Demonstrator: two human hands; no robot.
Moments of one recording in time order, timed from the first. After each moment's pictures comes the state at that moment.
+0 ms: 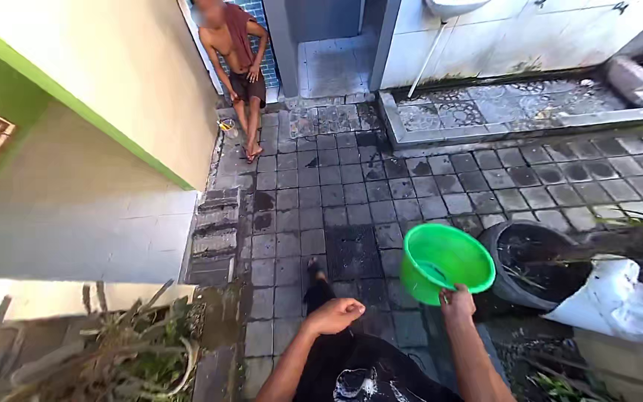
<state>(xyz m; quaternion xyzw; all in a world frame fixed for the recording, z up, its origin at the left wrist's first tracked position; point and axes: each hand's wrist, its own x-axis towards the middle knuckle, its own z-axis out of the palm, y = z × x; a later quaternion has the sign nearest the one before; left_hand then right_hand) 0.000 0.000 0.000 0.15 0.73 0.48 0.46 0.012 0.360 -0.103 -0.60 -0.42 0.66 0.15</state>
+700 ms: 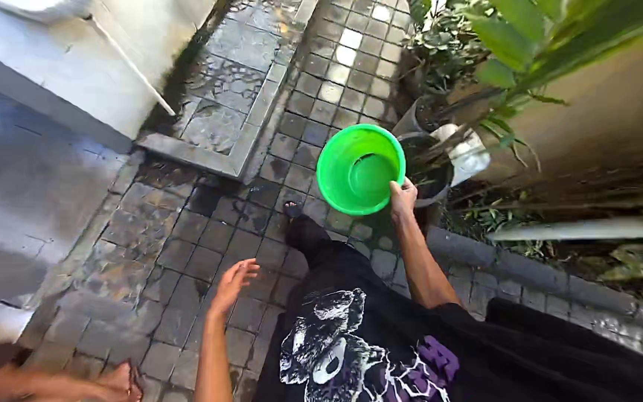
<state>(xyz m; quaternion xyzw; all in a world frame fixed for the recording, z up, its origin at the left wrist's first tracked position) -0.802 0.304 -0.097 0.21 0.72 0.36 0.56 -0.429 0.665 -0.076 -0.61 -0.47 0.47 0.43</state>
